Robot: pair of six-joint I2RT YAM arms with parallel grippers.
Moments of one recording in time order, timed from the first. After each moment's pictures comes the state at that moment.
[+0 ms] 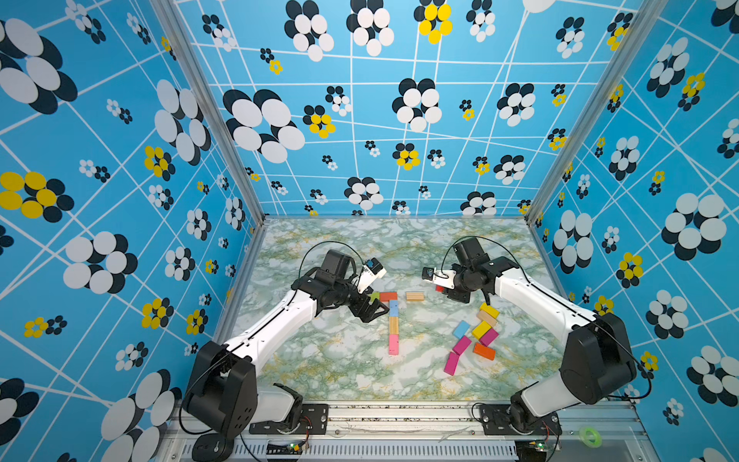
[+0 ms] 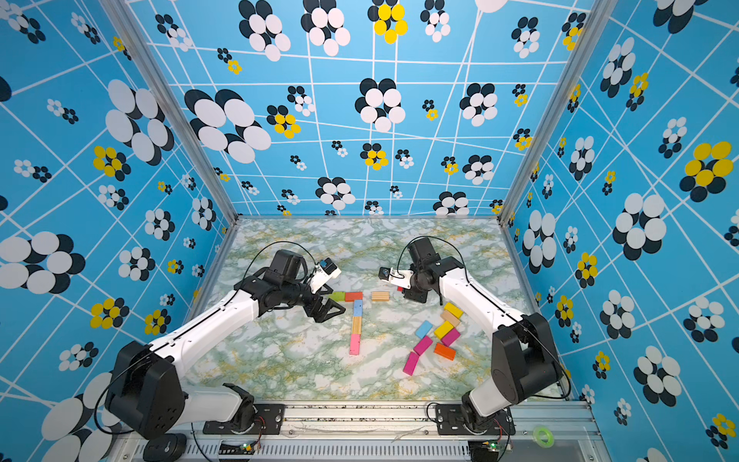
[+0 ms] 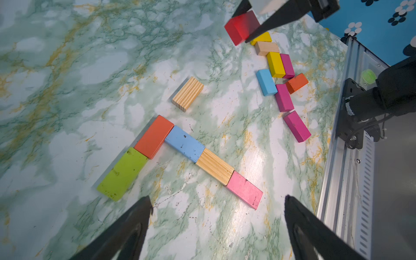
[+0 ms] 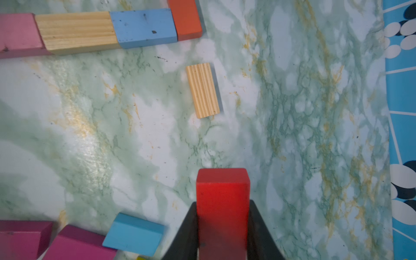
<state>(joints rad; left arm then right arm) -0.46 1.32 0.93 -0.48 0.61 0.30 0.40 1.56 1.19 -0.71 -0.09 -0.99</state>
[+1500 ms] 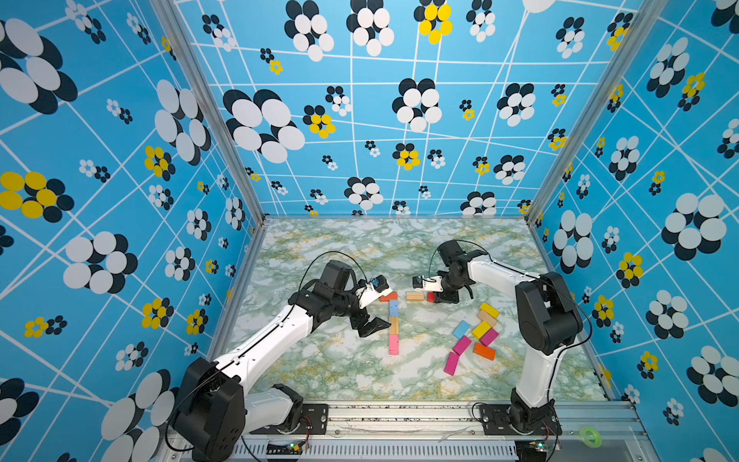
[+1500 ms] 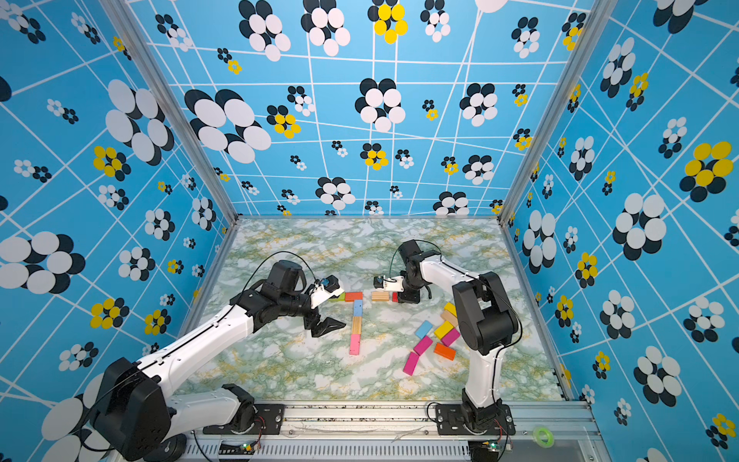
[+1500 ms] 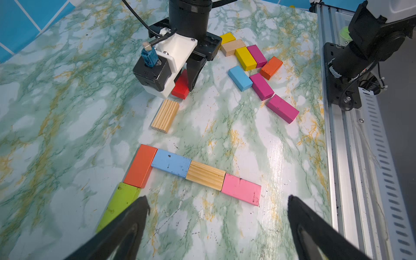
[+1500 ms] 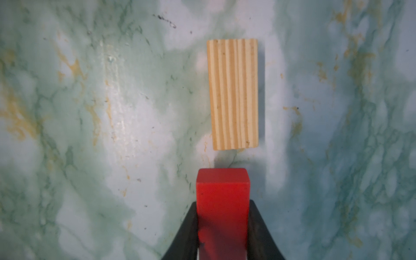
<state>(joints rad) -0.50 1.25 0.85 -0.41 0.66 0.50 0.39 1.92 1.31 -0.74 -0.19 -1.15</state>
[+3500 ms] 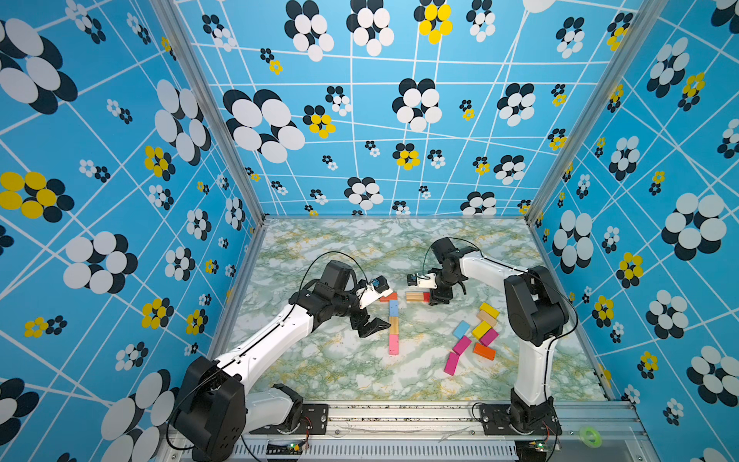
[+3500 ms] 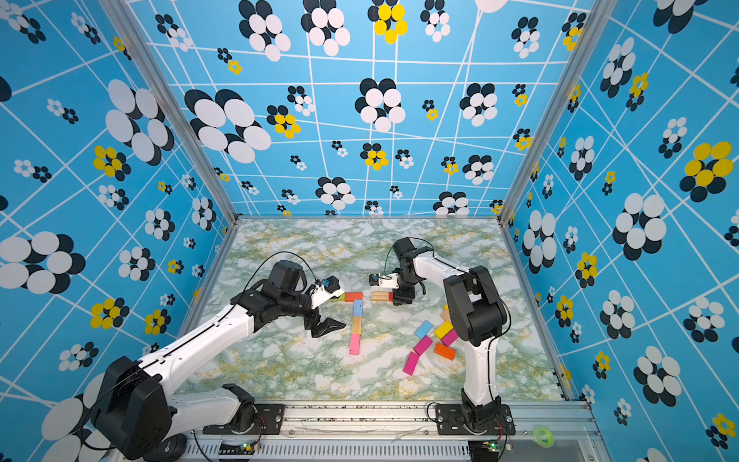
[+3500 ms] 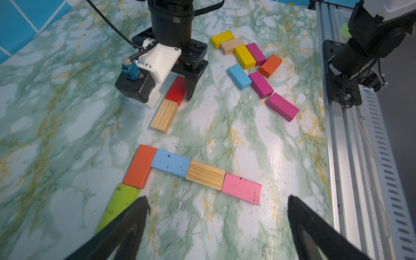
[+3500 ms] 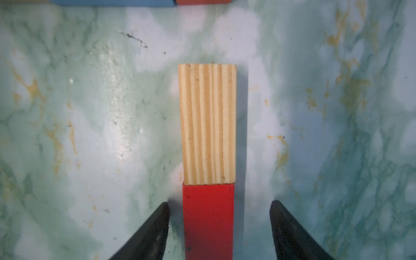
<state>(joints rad) -0.50 1.26 0.85 -0.41 0.66 0.52 0.40 2.02 1.40 -0.73 -0.20 -1.16</state>
